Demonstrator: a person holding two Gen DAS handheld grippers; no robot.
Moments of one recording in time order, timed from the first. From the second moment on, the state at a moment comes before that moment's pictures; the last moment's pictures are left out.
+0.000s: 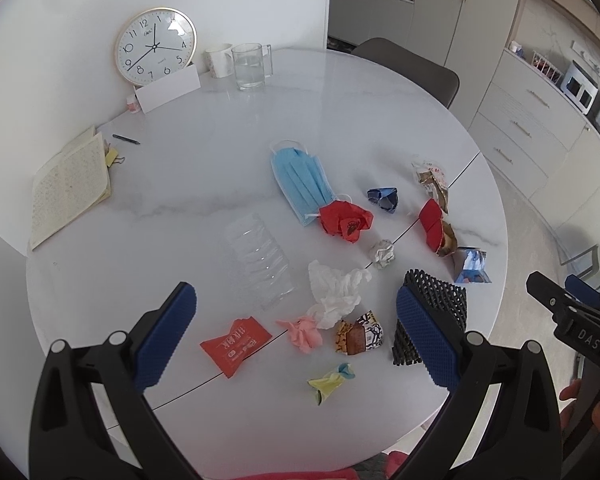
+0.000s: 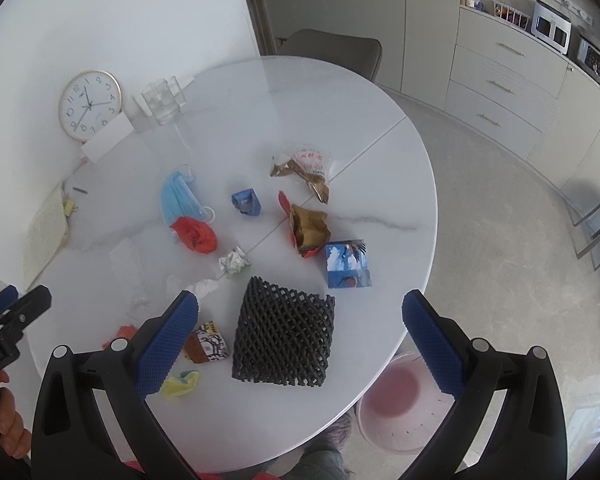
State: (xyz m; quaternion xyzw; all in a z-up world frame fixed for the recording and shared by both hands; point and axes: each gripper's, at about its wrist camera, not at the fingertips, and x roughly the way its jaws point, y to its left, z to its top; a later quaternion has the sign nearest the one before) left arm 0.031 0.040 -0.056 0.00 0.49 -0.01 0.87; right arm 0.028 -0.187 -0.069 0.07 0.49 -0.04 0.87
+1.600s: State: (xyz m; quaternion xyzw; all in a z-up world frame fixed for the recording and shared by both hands) left arm 0.069 0.123 -0.218 0.16 0.54 -0.28 0.78; right arm 0.020 -0.178 -0.169 0.16 0.57 -0.07 0.80
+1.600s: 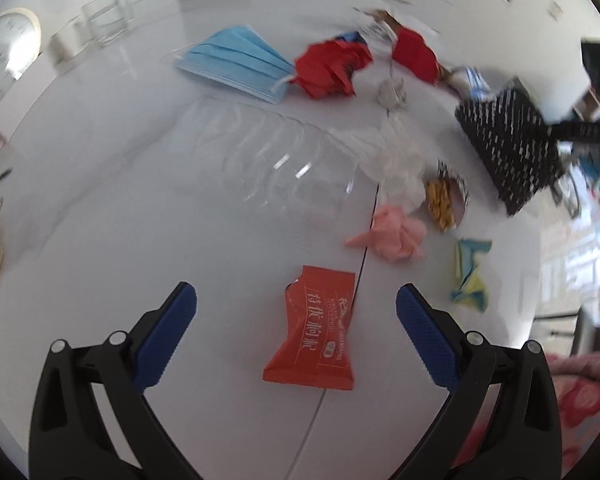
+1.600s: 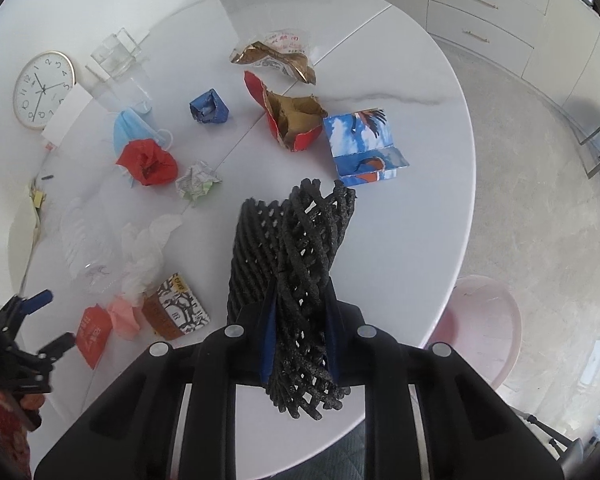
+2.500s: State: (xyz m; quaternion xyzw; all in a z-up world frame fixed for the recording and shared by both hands) left arm 0.059 0.121 -0.217 0.15 0.54 -0.31 0.77; right arm -0.046 -0.238 -0.132 0.21 0.53 -0.13 0.81
